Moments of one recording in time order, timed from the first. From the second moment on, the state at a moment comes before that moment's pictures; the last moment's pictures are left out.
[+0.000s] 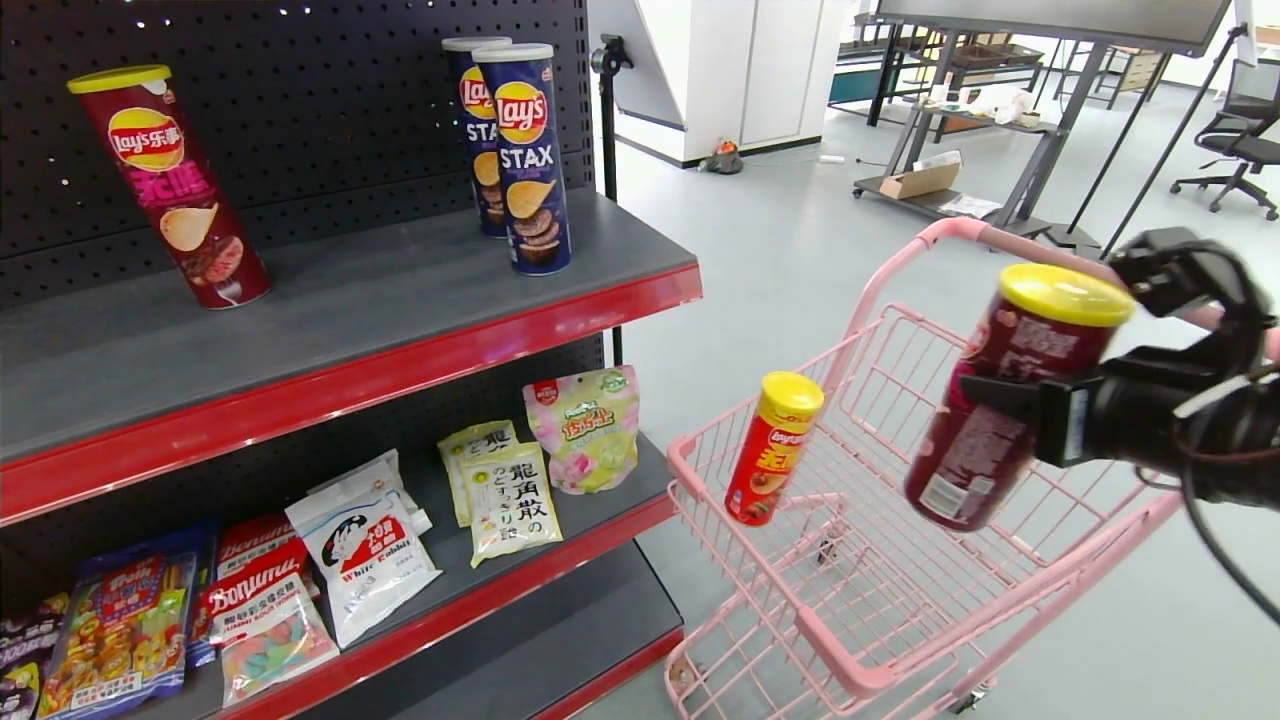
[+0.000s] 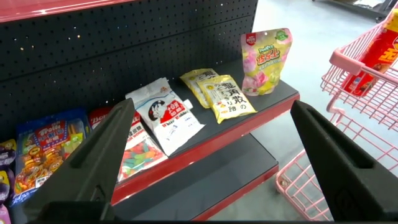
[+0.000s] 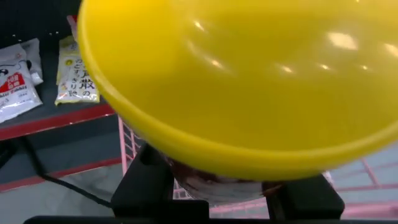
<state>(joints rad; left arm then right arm) -0.01 0.00 0.00 0.01 -0.03 0.00 0.31 1.32 -0.73 -0.25 -0.07 -0.02</state>
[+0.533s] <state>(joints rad) -0.01 0.00 0.00 0.01 -0.03 0.00 0.19 0.78 -0.61 0.19 -0.13 -0.03</state>
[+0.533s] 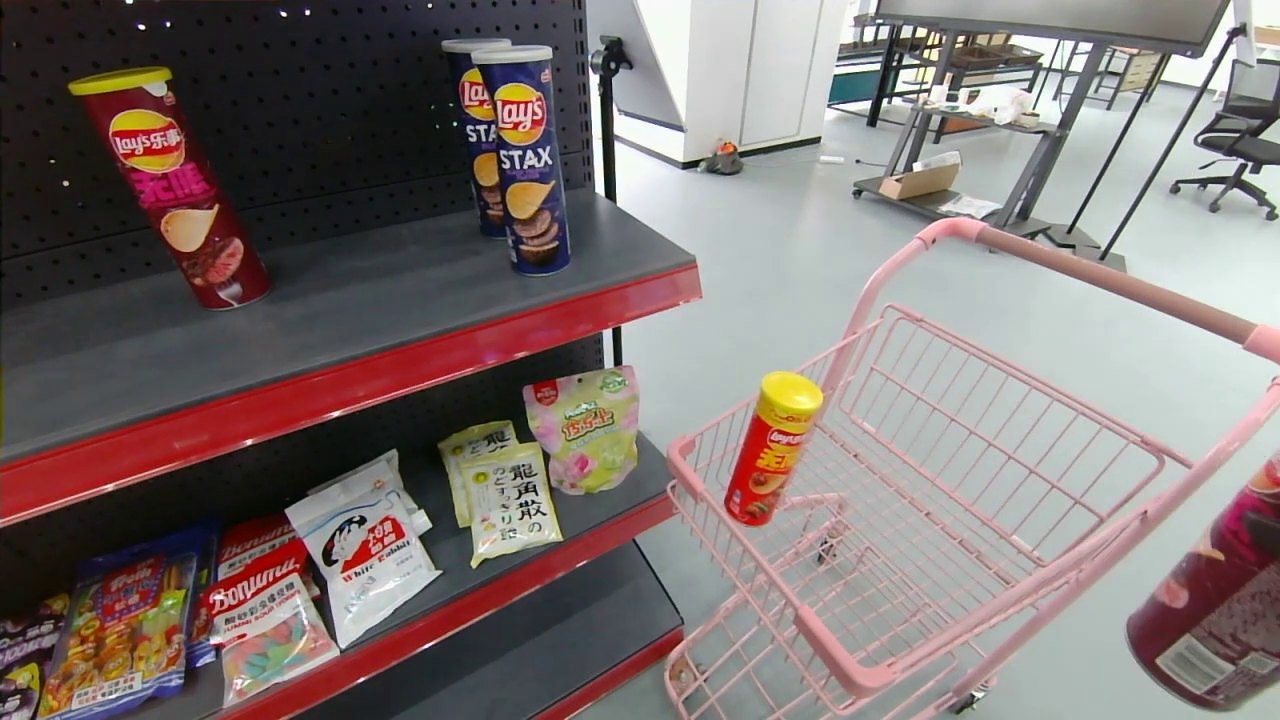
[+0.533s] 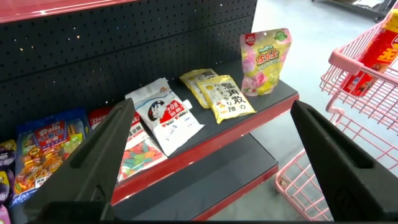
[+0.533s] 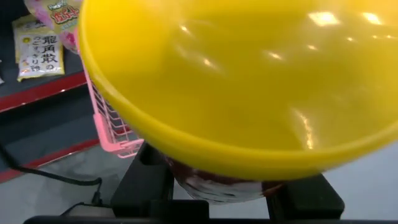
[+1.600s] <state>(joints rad) -0.01 0.00 0.00 0.01 -0.03 0.00 0.16 0.70 -0.58 0.18 -0.12 -0.08</state>
